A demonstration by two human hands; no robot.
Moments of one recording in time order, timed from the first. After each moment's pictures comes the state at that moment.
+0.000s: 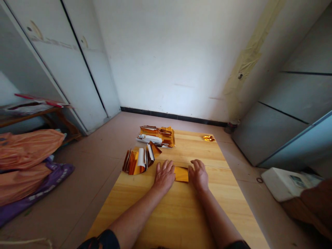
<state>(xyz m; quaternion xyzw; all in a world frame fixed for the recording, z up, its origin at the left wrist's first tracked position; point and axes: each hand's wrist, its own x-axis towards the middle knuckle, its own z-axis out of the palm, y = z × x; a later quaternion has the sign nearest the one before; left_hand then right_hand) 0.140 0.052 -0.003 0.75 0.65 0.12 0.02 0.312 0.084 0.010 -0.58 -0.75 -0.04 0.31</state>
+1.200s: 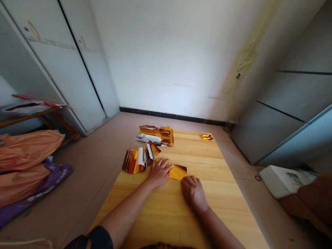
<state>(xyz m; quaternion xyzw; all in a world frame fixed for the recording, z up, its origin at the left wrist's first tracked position) 0.100 0.056 -0.002 0.81 0.58 0.08 0.07 0.312 0.021 0.004 -0.48 -0.86 0.00 0.17</state>
